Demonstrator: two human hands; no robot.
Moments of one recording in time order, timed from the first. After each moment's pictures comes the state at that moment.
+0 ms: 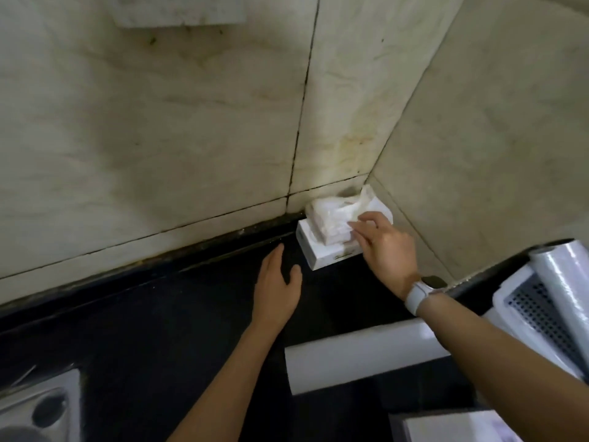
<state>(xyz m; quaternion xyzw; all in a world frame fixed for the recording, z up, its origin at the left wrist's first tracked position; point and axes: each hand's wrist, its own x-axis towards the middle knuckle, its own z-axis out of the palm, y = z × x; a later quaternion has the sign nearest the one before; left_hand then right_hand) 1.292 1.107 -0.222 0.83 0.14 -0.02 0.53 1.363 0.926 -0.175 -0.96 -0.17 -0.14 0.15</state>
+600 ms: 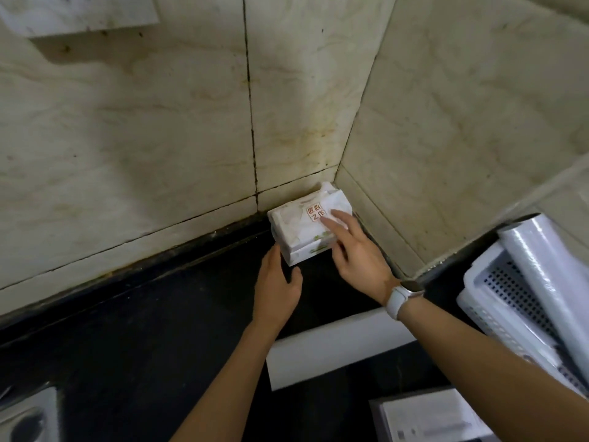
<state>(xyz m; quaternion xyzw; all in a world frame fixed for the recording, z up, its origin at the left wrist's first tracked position) 1.299 1.066 -0.227 0.85 0.09 -0.02 0.52 1.340 0.910 -0.185 -0.94 -0.18 -0.03 0.28</state>
